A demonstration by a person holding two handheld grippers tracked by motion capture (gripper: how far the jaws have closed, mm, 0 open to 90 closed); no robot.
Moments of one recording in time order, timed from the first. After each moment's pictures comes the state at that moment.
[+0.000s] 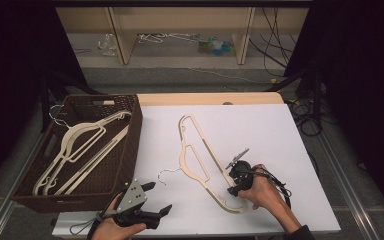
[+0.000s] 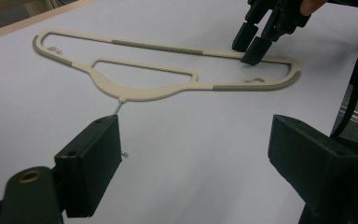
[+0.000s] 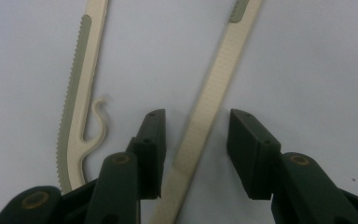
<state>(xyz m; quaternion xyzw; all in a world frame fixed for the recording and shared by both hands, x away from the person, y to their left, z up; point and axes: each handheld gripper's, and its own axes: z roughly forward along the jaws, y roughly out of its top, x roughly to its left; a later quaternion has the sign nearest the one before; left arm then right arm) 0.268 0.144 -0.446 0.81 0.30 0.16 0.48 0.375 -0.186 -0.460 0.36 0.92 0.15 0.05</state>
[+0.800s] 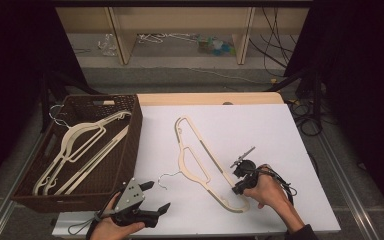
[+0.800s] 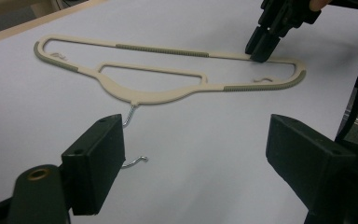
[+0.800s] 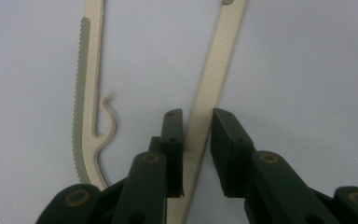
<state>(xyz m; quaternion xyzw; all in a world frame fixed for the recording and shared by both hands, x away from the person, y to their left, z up) 0.268 0.148 -0.446 0.81 0.30 0.17 0.48 0.378 -0.200 -0.459 0.38 0.91 0.15 0.02</state>
